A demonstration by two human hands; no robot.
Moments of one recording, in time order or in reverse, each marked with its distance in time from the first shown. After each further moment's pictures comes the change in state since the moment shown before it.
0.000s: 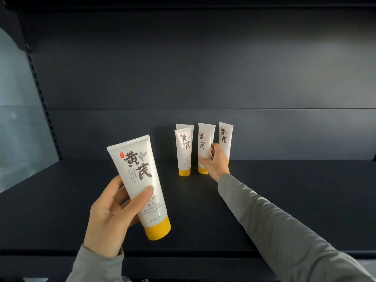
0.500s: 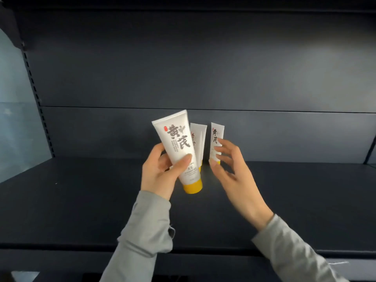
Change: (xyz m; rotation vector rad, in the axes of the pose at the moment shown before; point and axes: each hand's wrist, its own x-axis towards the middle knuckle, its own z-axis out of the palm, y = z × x) left_hand 0.035 -0.006 0.097 0.011 -0.030 0.030; right_hand -0.114 -0.045 -0.094 0.307 -0.117 -0.345
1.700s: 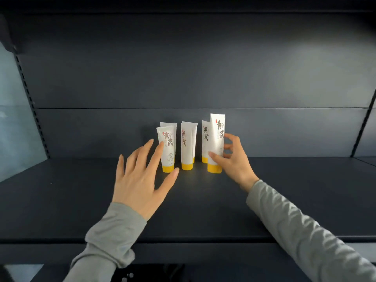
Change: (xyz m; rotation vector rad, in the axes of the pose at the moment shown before) left_hand -0.018 -0.004 -0.025 1.467 -0.102 0.331; right_hand 0.044 0.045 -0.037 -0.092 0.066 0.178
